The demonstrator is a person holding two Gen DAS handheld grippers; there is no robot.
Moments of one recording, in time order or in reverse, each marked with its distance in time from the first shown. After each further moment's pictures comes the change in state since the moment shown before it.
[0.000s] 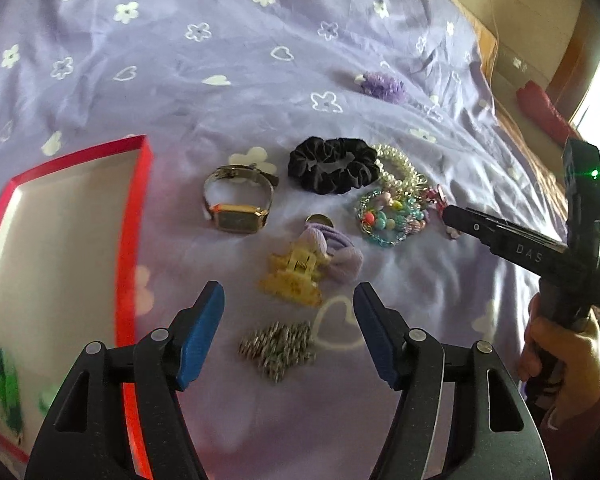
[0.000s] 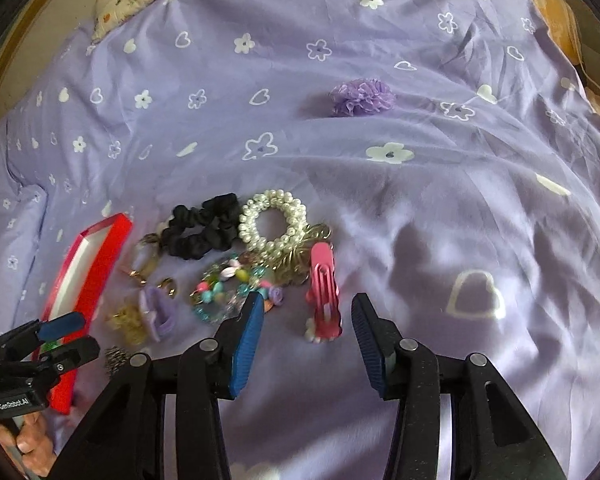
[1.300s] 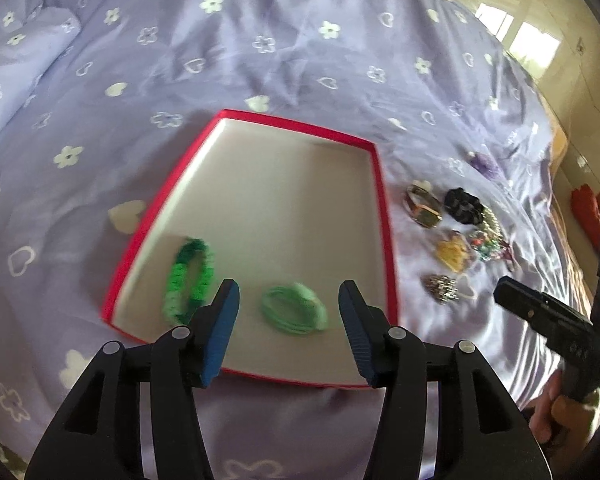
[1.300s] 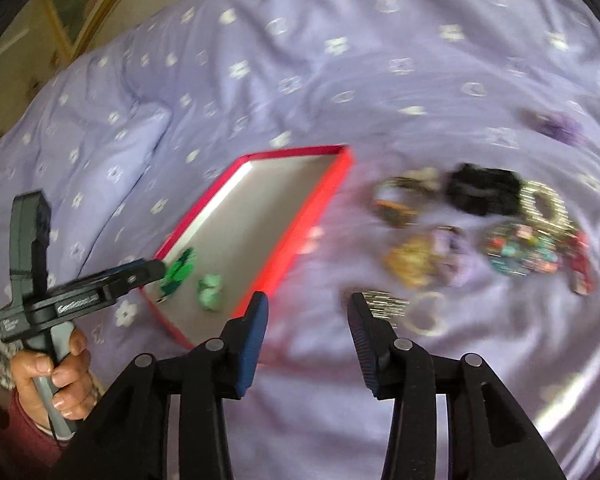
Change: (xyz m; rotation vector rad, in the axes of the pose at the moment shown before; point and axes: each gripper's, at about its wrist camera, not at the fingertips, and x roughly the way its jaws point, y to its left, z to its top) left arm -0.121 0.144 -0.088 -0.343 -0.113 0.150; right arm -0.042 0.170 -0.053 -0.206 0.054 0.281
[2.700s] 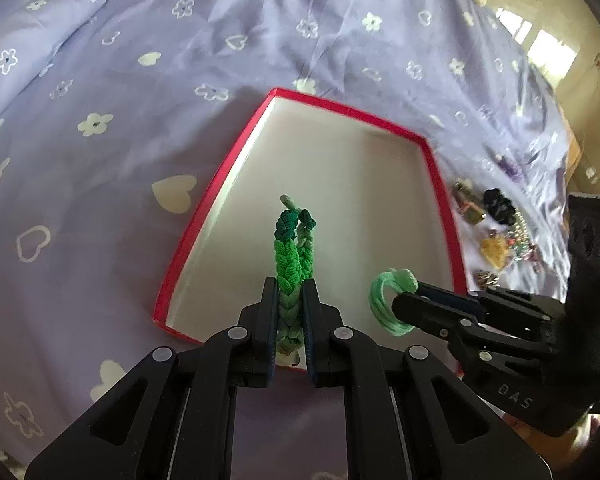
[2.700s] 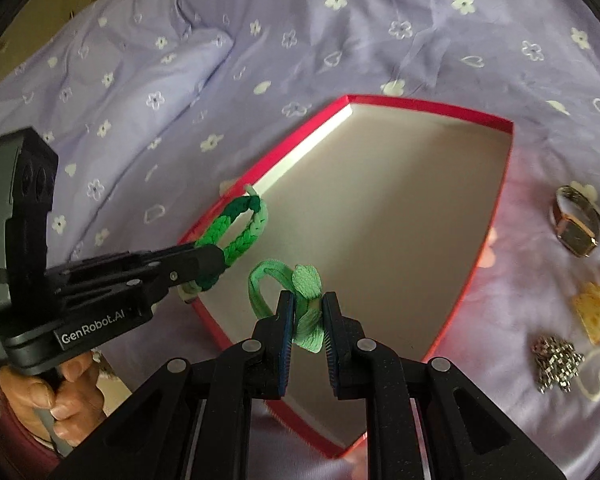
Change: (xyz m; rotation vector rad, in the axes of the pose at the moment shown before) left arm 0.020 0.066 -0.006 -0.052 0.040 0.028; right arm 0.115 0.123 -0.006 -0.242 0.201 0.141
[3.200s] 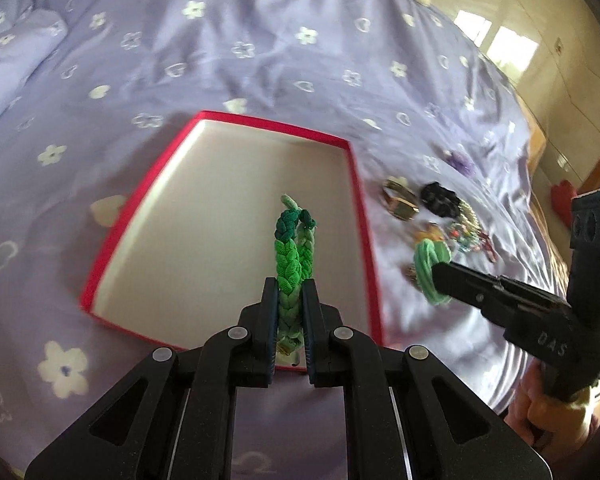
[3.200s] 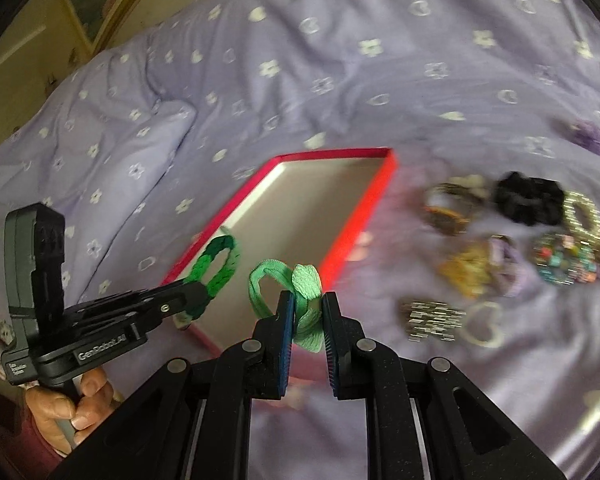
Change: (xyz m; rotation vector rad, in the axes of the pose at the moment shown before) left arm -0.027 -0.054 -0.013 0.065 -0.086 -0.098; right arm -0.087 -0.043 -0.025 0.133 -0.193 -0.020
